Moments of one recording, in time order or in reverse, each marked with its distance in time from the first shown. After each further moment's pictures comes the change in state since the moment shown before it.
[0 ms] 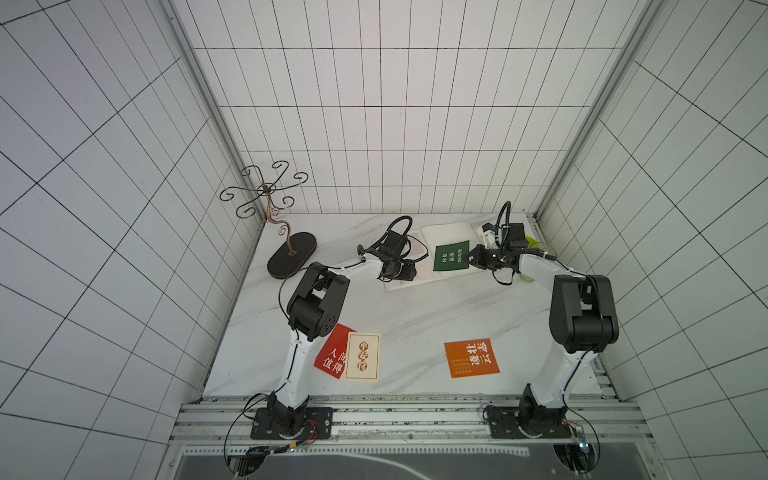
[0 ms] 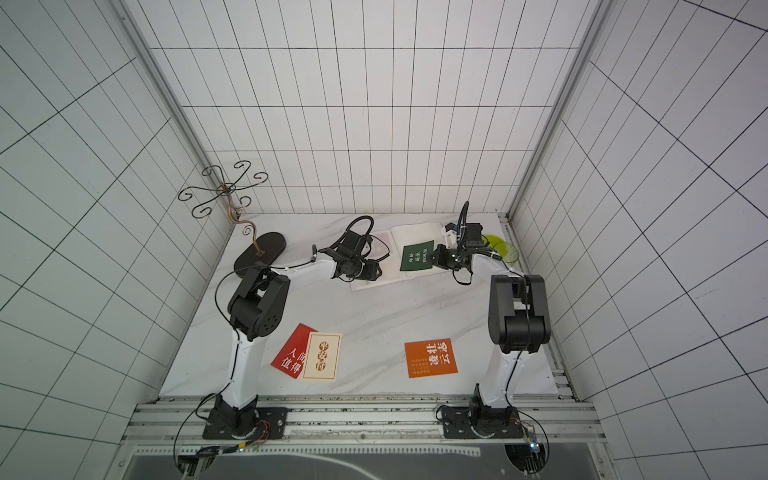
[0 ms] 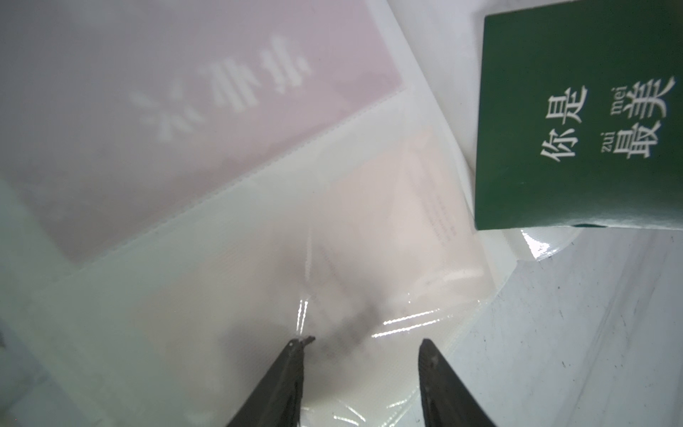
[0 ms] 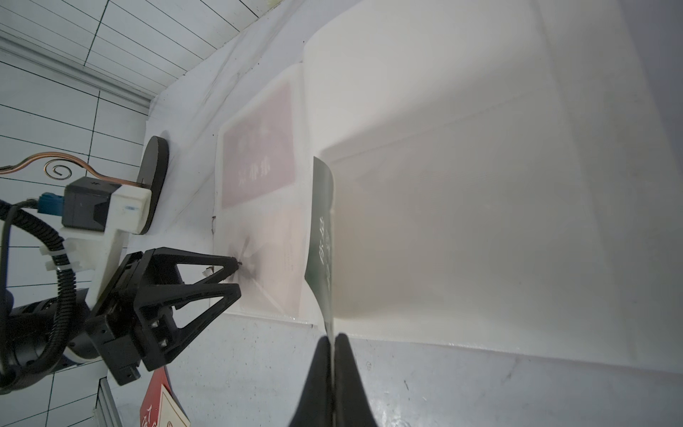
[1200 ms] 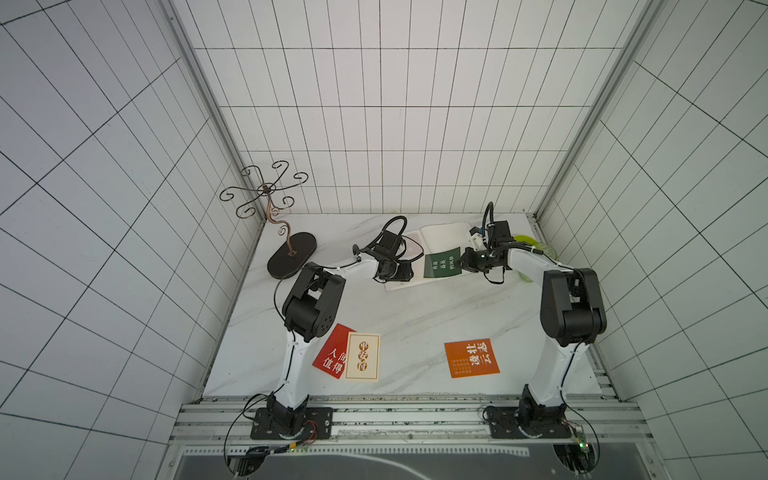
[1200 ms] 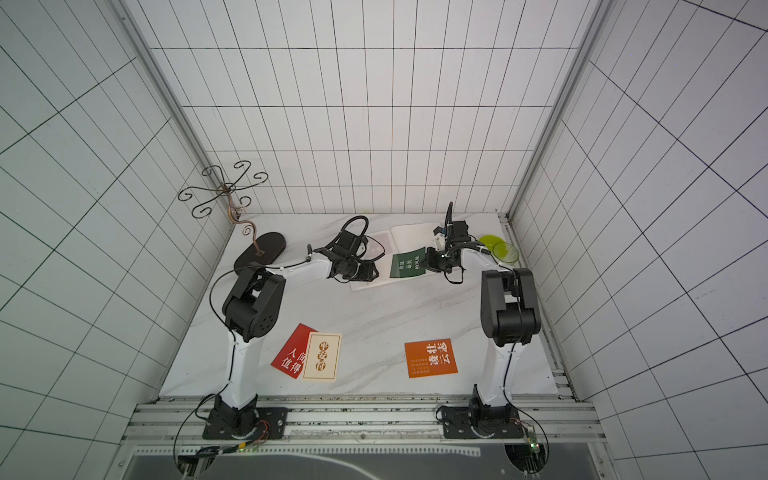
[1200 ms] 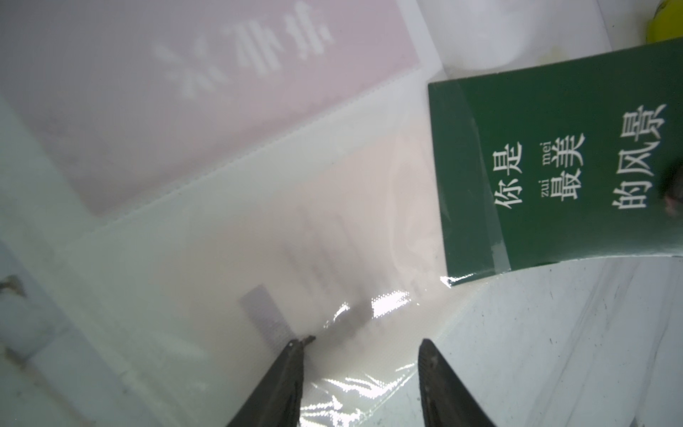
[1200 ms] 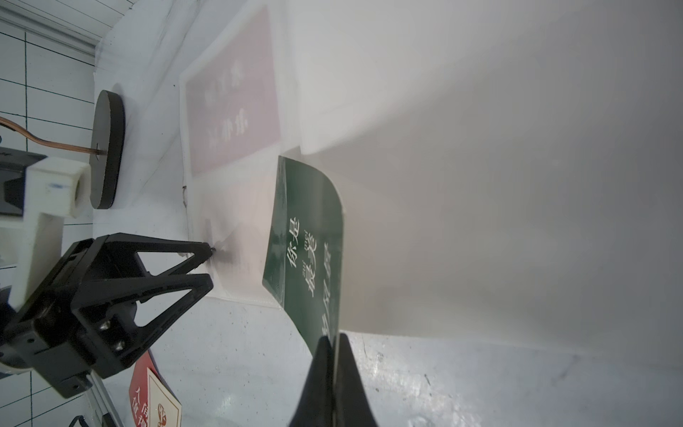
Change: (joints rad) left arm 0.023 -0.034 -0.040 -0.016 0.053 -0.030; right arm 0.072 0.089 0.123 -0.187 0.074 -0.034
